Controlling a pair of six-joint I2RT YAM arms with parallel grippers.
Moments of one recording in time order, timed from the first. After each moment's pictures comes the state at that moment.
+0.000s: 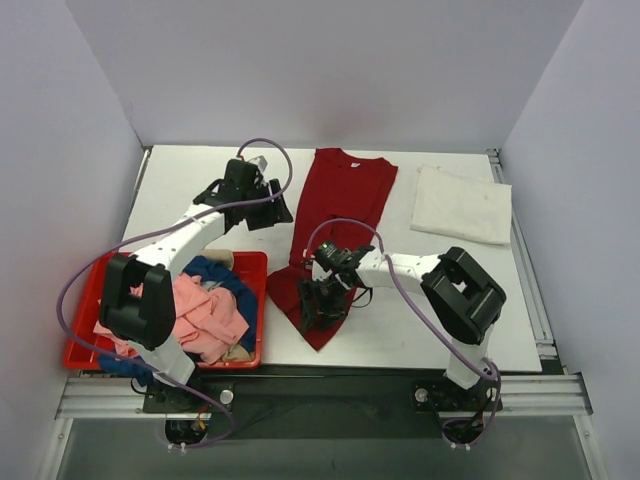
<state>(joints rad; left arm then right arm) -0.37 1.69 1.32 -0.42 0.17 -0.57 0.85 1.85 1.07 -0.48 -0.49 0.57</state>
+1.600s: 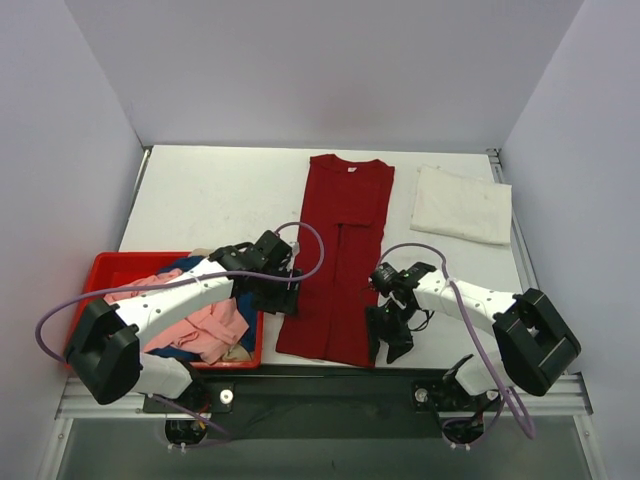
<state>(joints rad) -0.76 1.37 0.97 -0.77 0.10 -0.56 0.69 1.40 0.69 -0.88 -0.34 0.61</state>
